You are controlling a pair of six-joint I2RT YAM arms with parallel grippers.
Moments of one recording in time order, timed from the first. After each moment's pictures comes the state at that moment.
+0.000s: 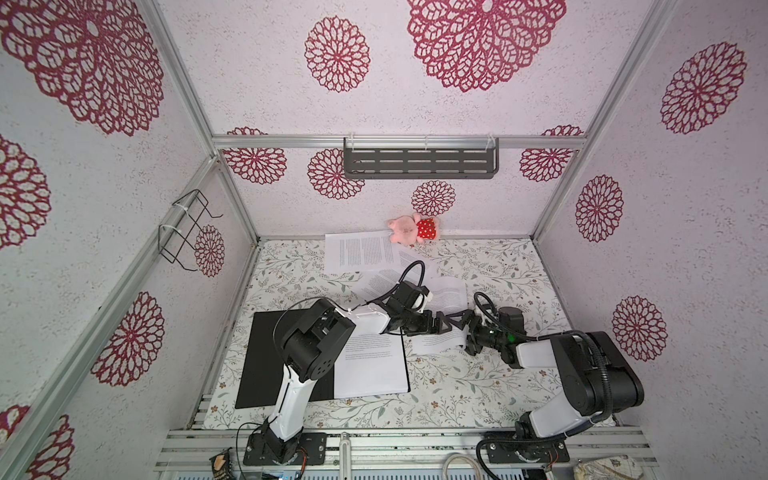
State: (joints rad) left arm -0.75 2.11 1.29 0.02 0.54 -0.70; right arm 0.14 1.58 0.39 0.59 -0.78 1.12
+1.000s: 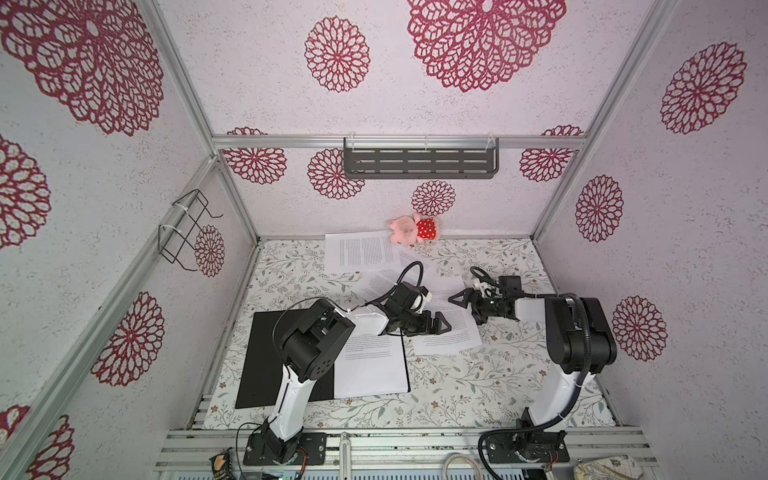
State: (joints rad) left arm -0.74 2.11 1.26 0.05 0.55 -0.70; right arm 0.02 1.89 0.96 -0.02 -0.86 0.57
